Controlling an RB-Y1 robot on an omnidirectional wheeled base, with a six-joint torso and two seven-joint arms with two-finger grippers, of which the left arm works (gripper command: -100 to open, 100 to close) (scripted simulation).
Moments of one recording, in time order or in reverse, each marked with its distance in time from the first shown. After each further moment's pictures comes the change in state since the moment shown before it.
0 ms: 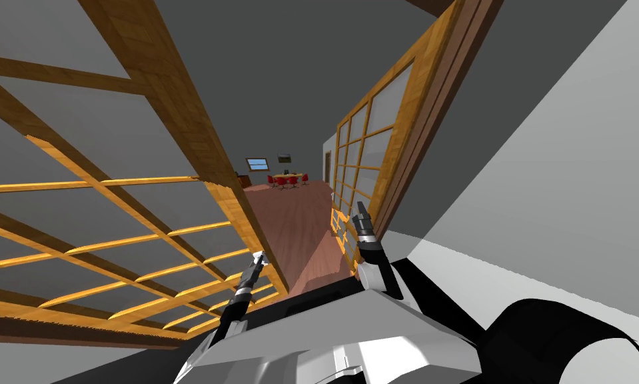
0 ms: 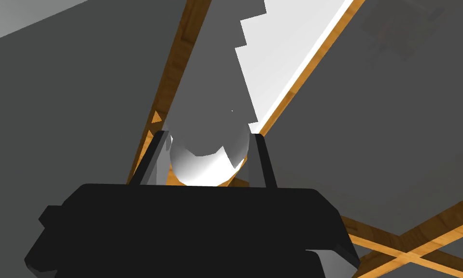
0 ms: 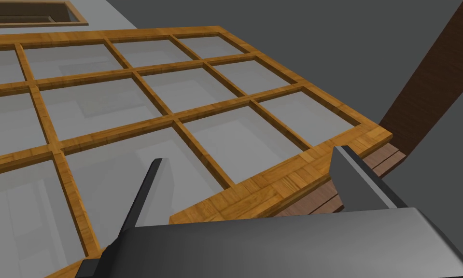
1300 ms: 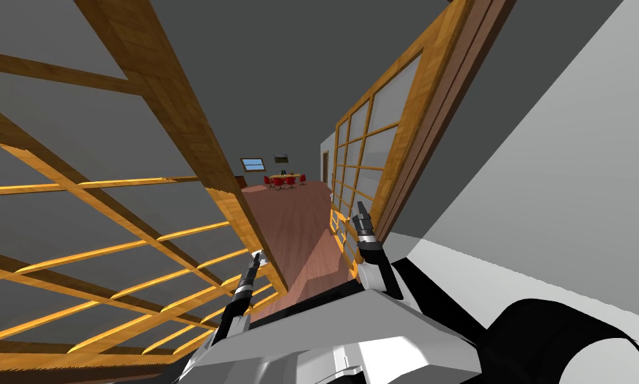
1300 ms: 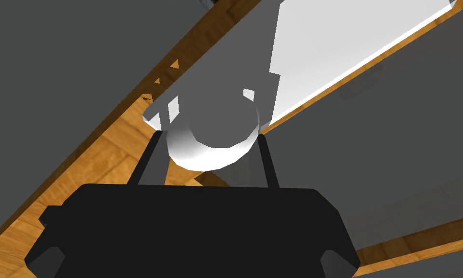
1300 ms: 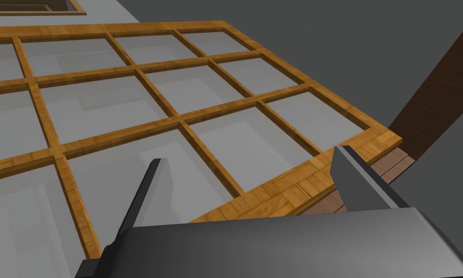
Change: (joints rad) arm -0.015 -0.032 0.064 -0.003 0.049 0.007 0.317
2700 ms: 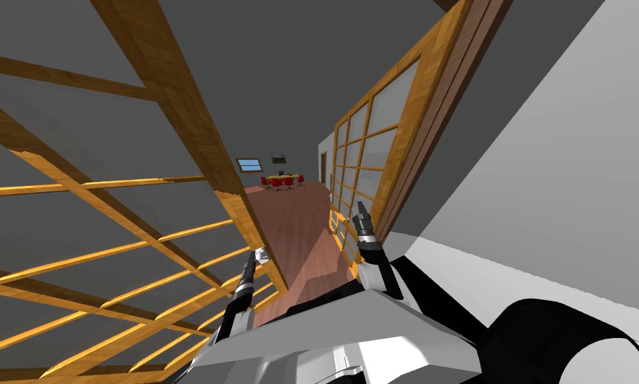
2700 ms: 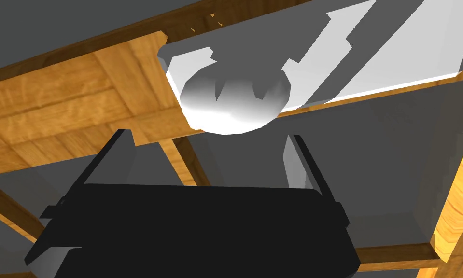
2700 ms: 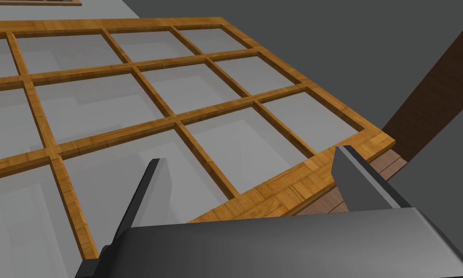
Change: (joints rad) arm -0.004 -0.034 0.045 -0.024 0.068 0.008 0.348
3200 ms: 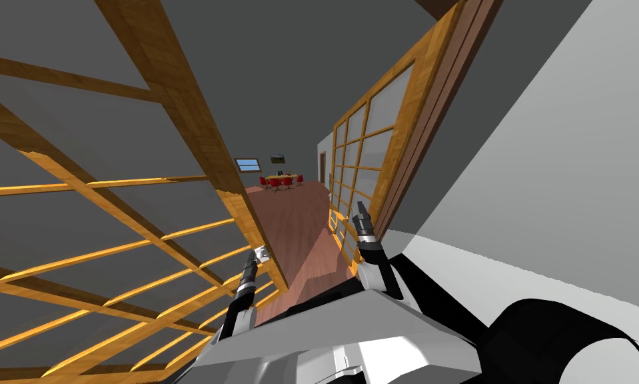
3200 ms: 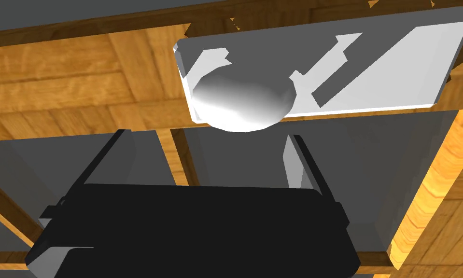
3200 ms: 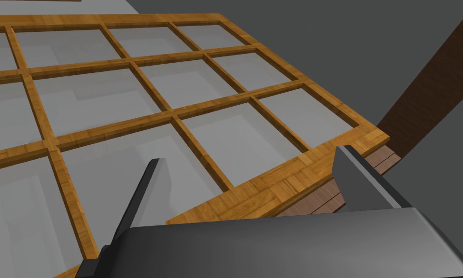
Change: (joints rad) arm 0.001 -0.016 -0.006 -0.012 0.029 0.005 0.126
